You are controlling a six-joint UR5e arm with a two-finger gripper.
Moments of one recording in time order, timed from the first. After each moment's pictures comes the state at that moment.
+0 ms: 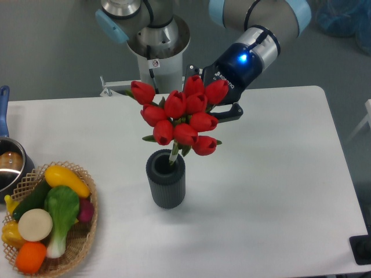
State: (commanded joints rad) arm 2.77 -1.69 -1.81 -0.95 0.13 1.10
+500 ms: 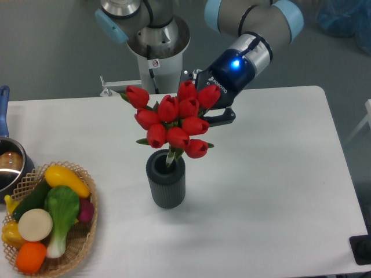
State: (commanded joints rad) arm 2.76 -1.69 -1.85 -0.92 0.13 1.11
